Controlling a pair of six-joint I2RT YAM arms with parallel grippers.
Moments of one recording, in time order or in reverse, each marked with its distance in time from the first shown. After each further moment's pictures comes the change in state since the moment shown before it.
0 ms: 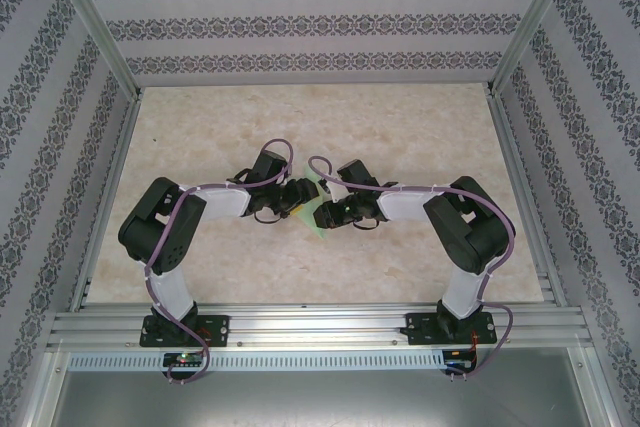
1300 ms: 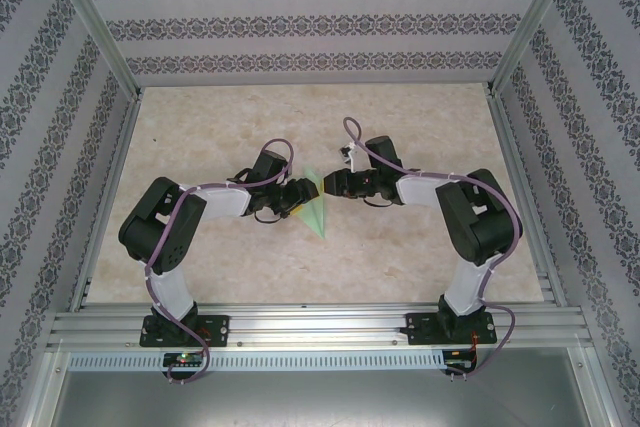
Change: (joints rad) left arm 0.000 0.002 0.003 -0.007 -0.003 0.000; right arm -0.200 0.023 0.040 0.212 -0.252 0.180
